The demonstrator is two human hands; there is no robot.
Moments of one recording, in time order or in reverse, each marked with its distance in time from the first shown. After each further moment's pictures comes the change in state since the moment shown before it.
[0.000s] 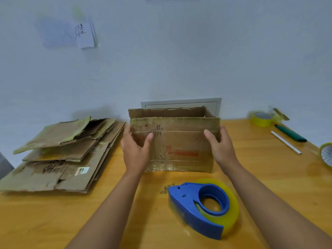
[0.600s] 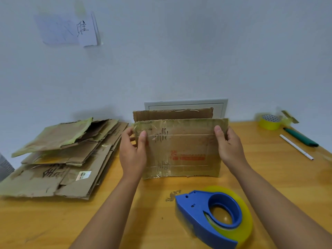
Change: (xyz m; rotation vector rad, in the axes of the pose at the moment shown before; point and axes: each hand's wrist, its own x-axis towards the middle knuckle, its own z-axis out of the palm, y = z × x) left_hand 0.014 0.002 -0.015 -0.044 0.071 0.027; right_hand 0.018 -0.006 0.010 -0.094 0.089 0.011
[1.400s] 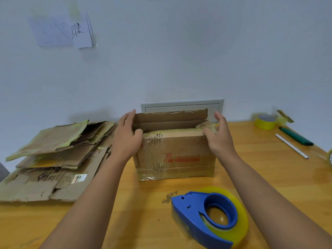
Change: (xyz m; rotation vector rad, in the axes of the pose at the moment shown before) left_hand 0.056 0.013 -0.003 0.331 -0.331 0.124; right_hand 0.025 -0.005 0.012 -0.112 0.040 0.011
